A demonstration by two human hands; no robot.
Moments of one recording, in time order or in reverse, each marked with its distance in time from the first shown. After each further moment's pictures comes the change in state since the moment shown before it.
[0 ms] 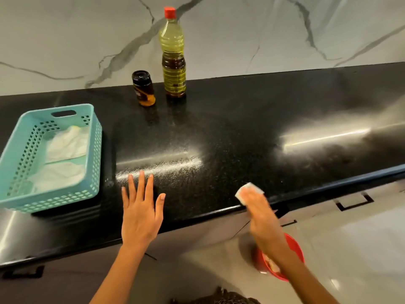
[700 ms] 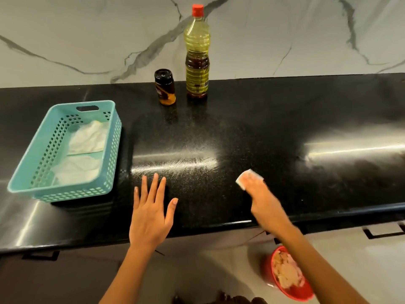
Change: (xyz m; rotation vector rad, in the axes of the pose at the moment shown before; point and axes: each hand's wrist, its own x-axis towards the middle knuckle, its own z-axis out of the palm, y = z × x) left_hand 0.001 0.005 0.001 0.046 -0.021 -0.049; right_hand 0.081 0.018 0.009 0.102 -0.176 -0.073
